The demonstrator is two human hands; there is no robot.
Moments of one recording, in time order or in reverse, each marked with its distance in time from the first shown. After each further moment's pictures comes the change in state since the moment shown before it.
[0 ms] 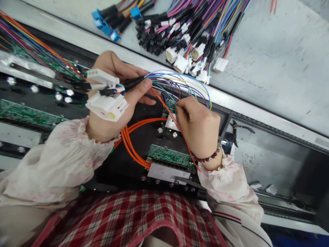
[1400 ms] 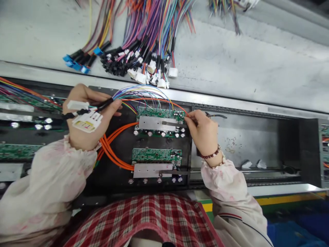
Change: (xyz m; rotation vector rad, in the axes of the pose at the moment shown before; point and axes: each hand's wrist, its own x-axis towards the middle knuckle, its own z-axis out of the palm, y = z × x) left_hand -0.006 -0.005 -0.007 0.489 -0.049 0.197; right_hand -0.067 0.076 -0.040 -0.003 0.118 0.341
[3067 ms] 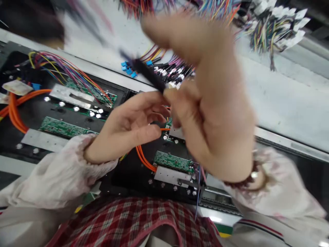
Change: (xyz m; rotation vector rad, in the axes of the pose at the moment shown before) left_hand -0.010 0.065 -0.038 -0.350 -0.454 0.015; right_hand 0.056 -0.170 -0.046 0.582 -0.310 -0.060
